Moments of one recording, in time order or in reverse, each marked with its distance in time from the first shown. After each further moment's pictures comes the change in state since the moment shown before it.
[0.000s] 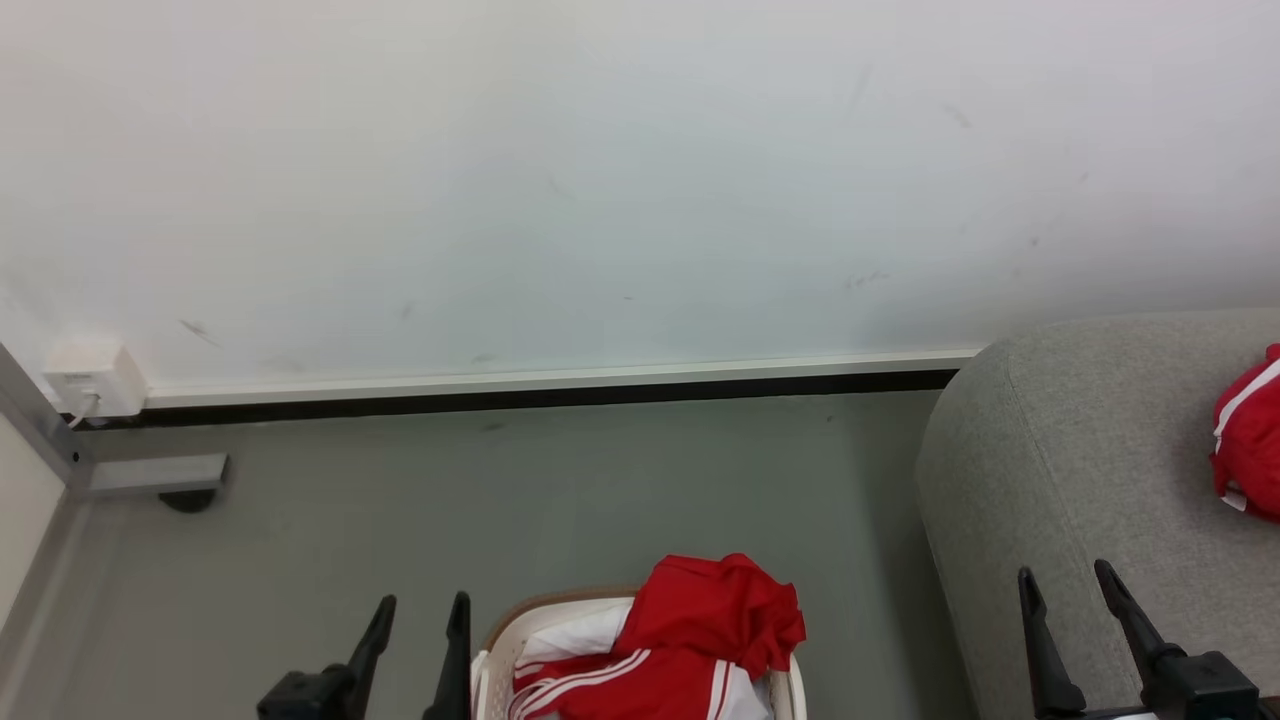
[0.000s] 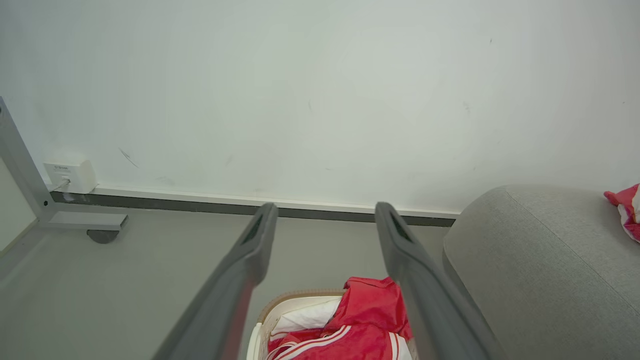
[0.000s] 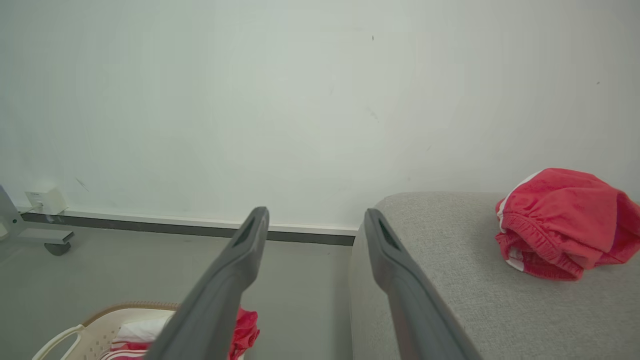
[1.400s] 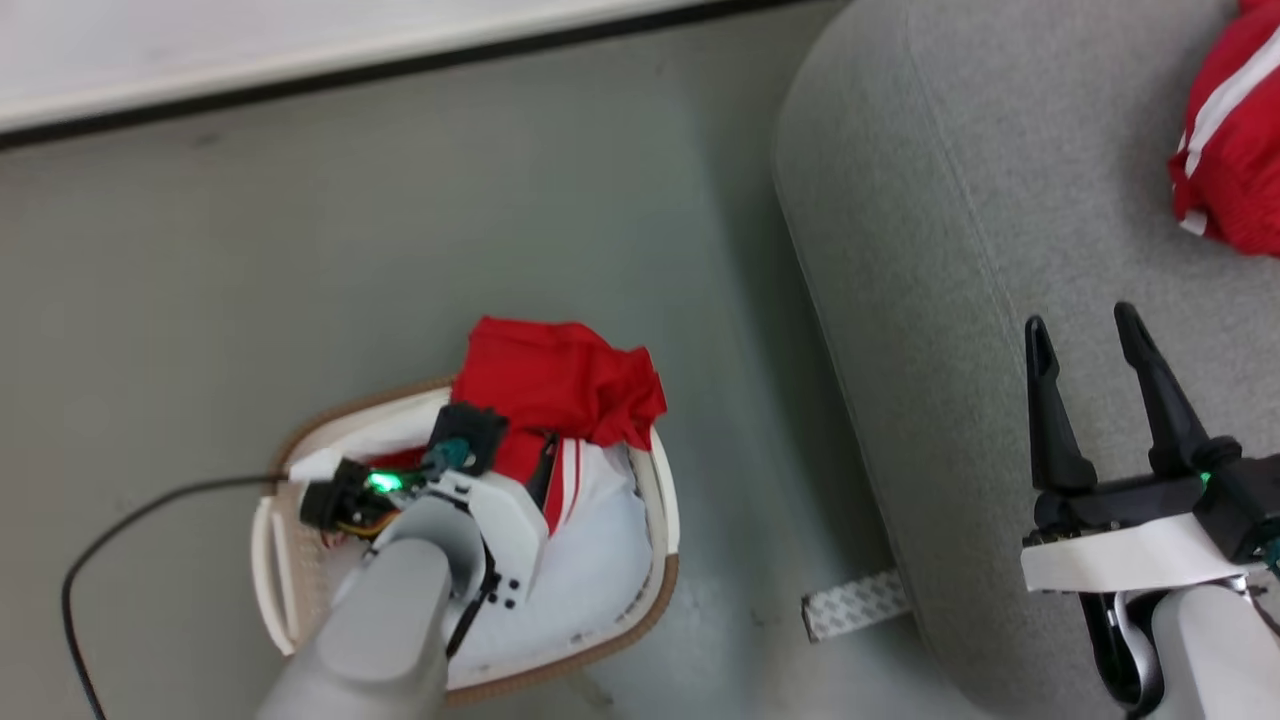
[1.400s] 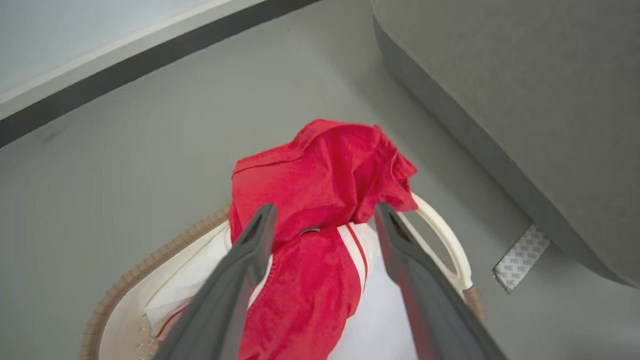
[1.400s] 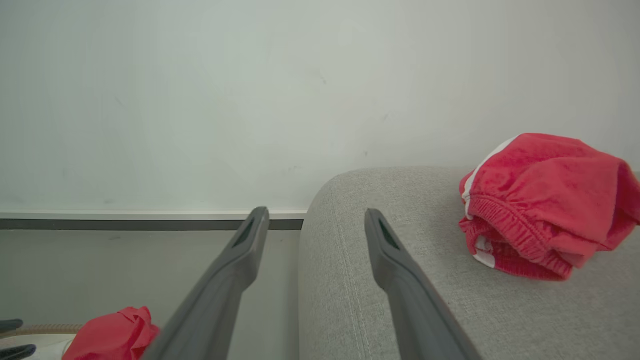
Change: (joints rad) left arm -0.651 -0.026 -0.168 0.670 0.236 -0.059 0.124; right arm -0.265 -0.006 0.048 -0.158 0.066 0.000 0.000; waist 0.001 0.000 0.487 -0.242
